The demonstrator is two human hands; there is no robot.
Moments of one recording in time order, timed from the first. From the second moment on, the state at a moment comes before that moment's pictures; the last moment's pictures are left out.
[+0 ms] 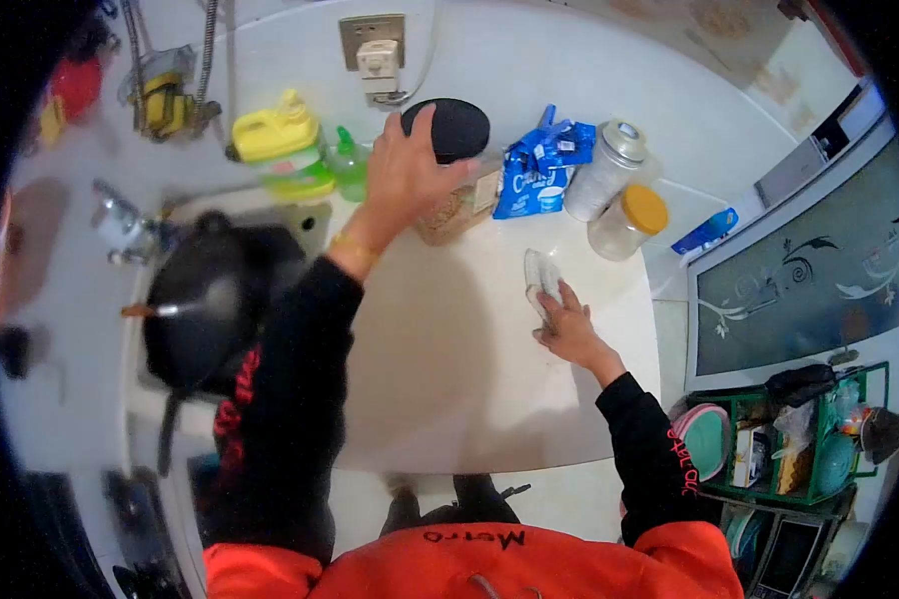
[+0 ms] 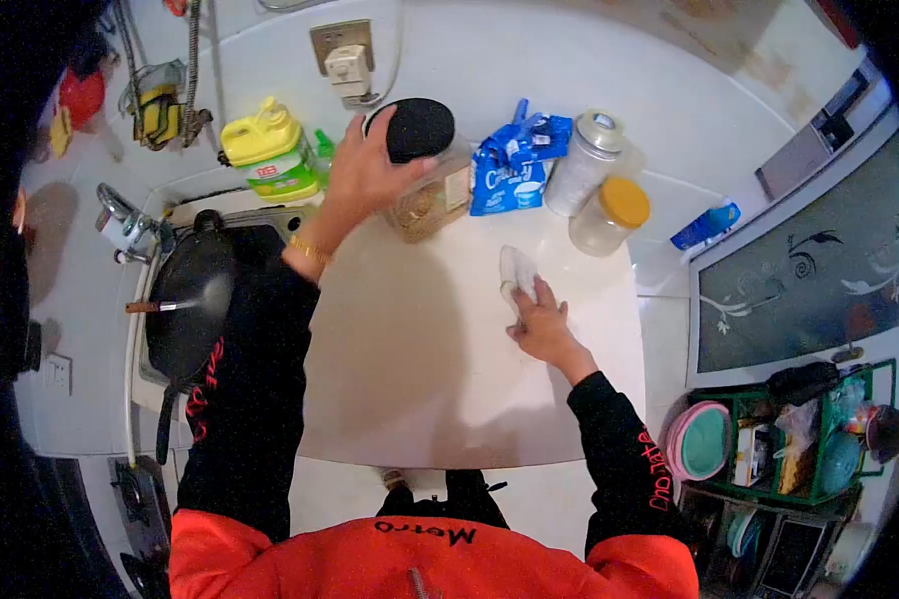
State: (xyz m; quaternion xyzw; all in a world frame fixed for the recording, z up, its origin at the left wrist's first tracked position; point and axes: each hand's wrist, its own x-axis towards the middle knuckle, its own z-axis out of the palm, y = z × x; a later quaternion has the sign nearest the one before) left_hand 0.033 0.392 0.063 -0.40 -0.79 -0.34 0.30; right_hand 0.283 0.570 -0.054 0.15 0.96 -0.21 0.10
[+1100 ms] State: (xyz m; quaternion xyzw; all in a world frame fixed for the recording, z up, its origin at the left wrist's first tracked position) left_hand -0.017 0.419 0.096 -0.45 -0.89 -0.09 0.02; right_hand 0.295 0.568 -0.074 0.14 0.97 -0.19 0.01
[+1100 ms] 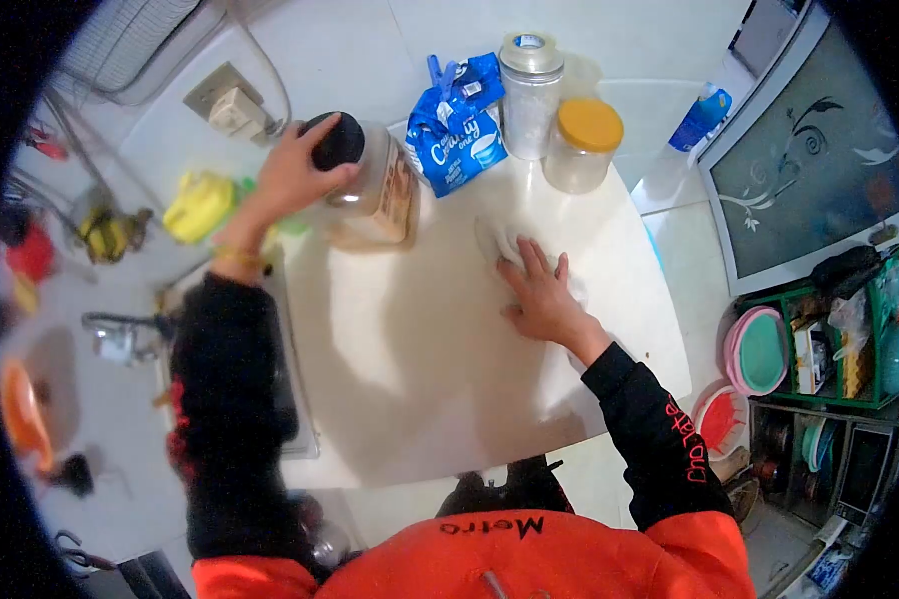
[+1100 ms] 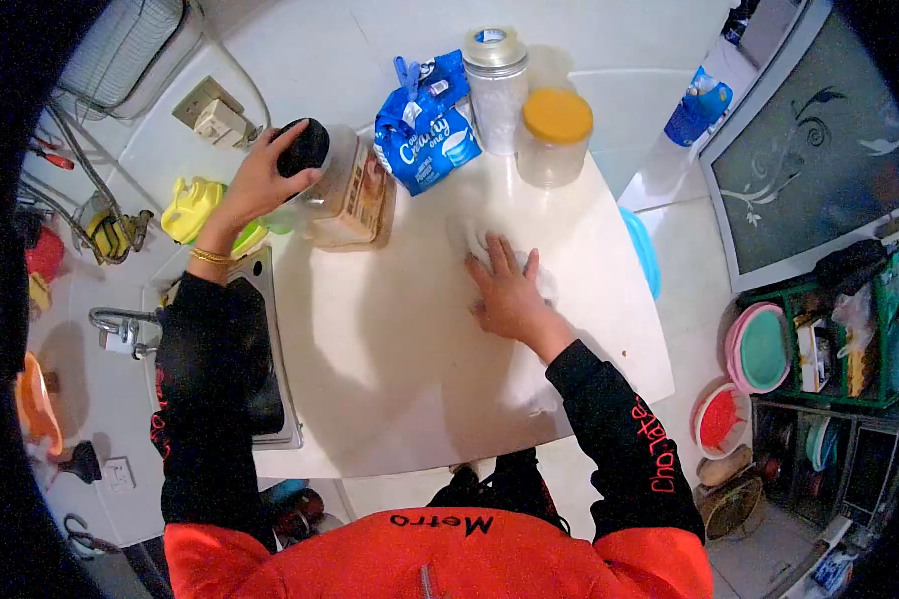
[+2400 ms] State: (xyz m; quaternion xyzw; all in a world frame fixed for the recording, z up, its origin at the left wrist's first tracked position) left_hand 0.060 0.314 0.085 -0.49 -0.83 -0.26 0.11; right_hand 0.310 0.609 -0.049 0.21 0.89 -0.30 -0.26
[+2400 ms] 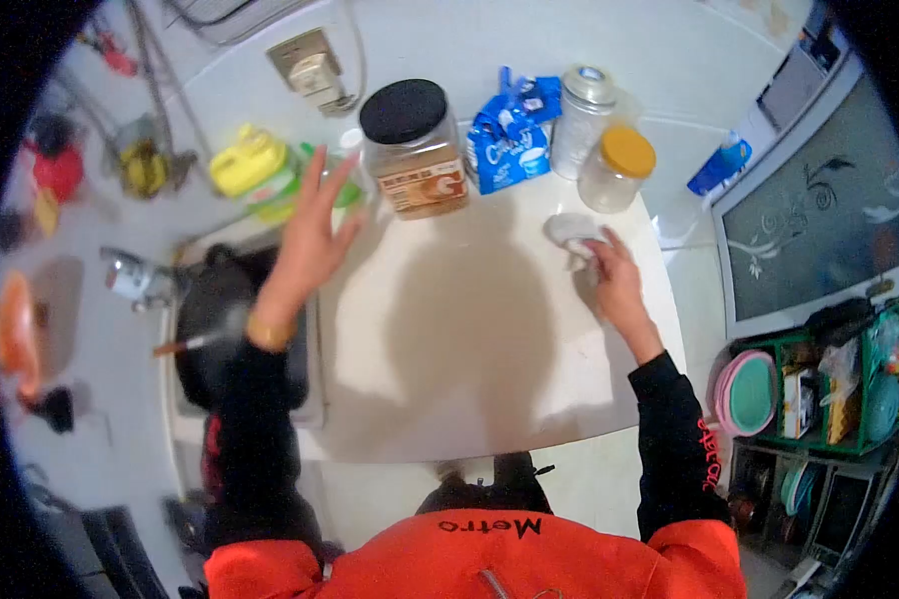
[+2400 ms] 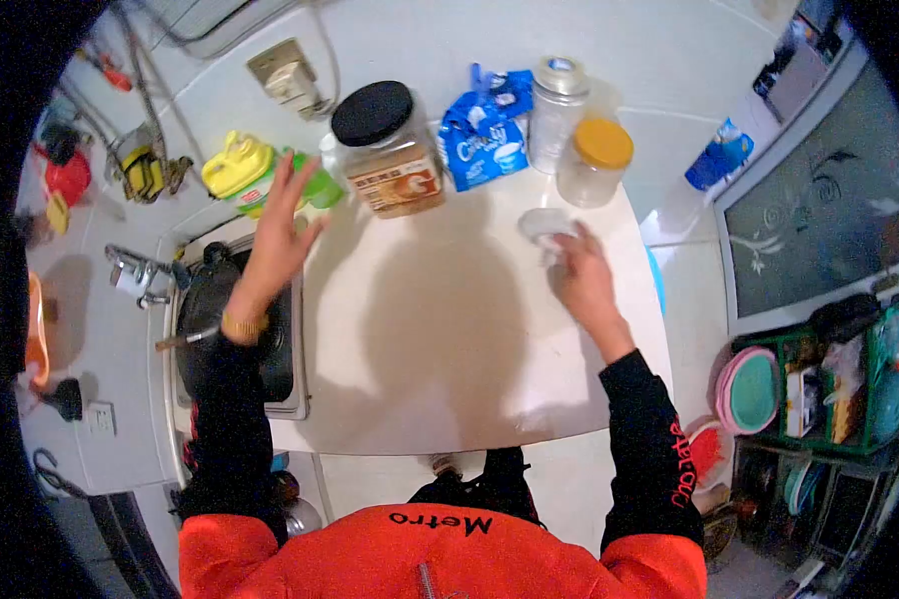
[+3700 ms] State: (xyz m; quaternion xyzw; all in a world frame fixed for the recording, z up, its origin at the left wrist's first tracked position) left_hand 0.285 0.061 -0.044 -0.21 -0.88 -0.35 -0.24; right_hand 0.466 0.564 -0.141 0.45 0.83 -0.17 -0.30
